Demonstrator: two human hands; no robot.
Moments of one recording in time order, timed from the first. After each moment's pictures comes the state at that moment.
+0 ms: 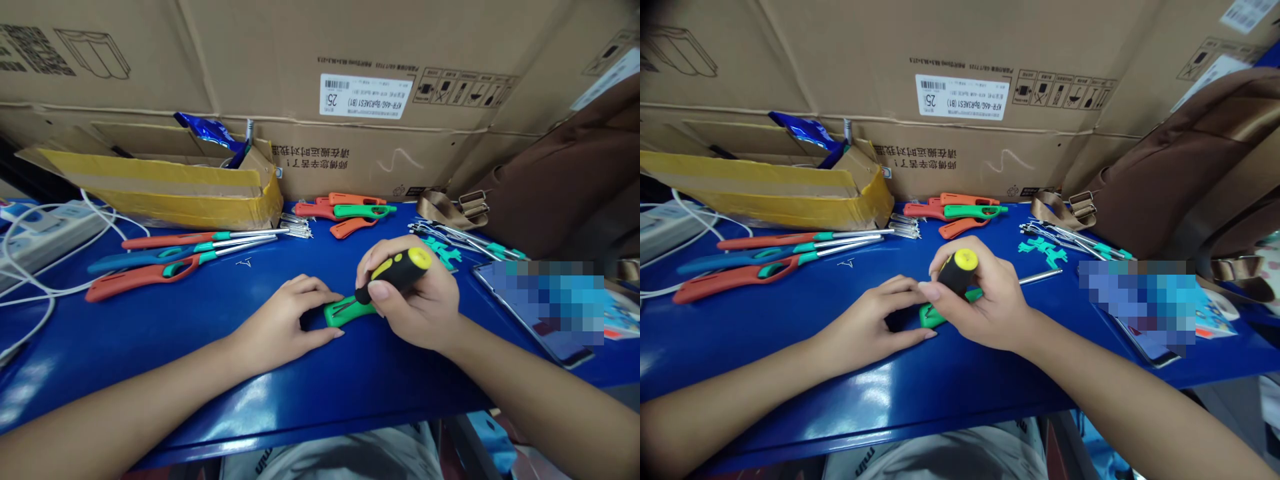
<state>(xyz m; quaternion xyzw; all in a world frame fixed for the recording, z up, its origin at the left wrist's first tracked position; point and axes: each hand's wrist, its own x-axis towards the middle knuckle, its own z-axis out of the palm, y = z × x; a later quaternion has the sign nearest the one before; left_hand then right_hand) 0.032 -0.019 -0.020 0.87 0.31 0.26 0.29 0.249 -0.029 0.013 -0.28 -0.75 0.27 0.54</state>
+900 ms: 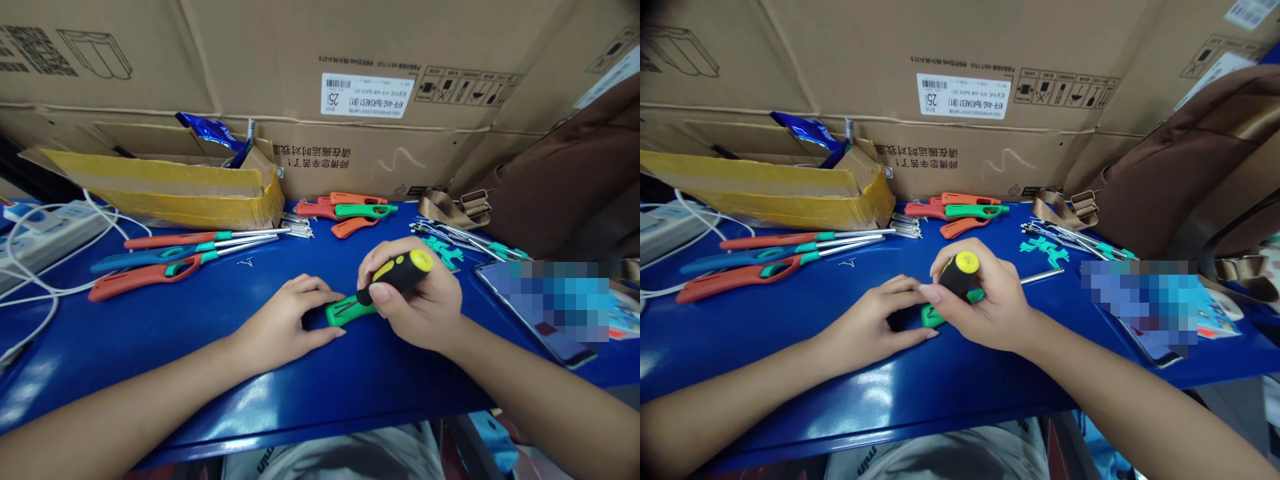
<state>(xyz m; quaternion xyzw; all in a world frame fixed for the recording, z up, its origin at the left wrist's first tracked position) 0.033 -0.019 -0.019 0.87 0.30 0.26 0.29 0.249 -0.028 0.012 -0.27 -0.76 0.25 0.54</state>
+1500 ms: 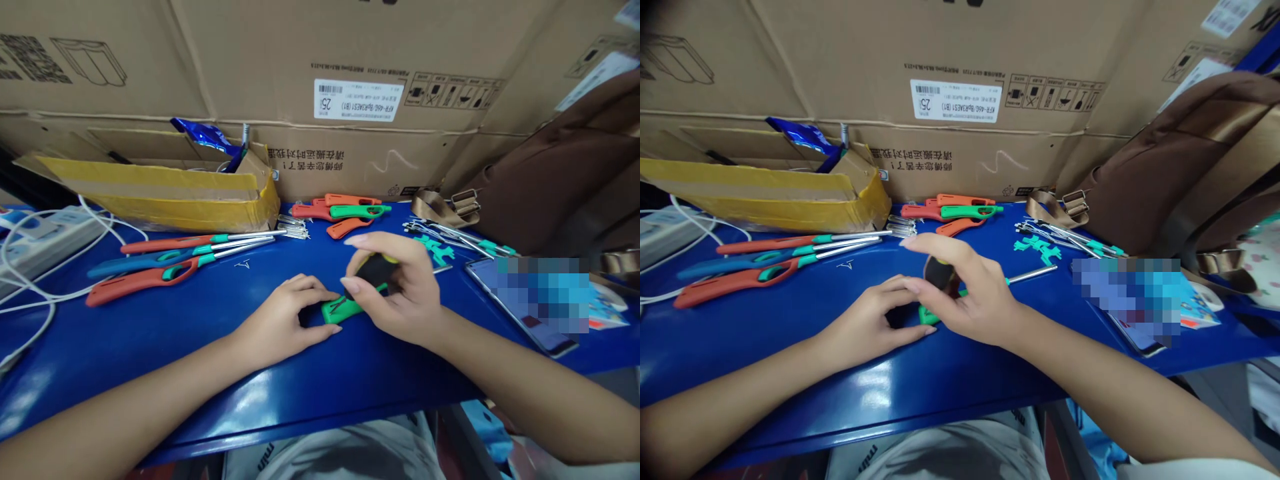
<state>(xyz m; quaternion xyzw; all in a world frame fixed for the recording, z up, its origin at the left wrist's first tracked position) 0.033 -0.018 -0.023 0.87 0.31 0.27 0.28 0.238 -0.024 0.016 -0.24 -0.79 0.12 0.55</state>
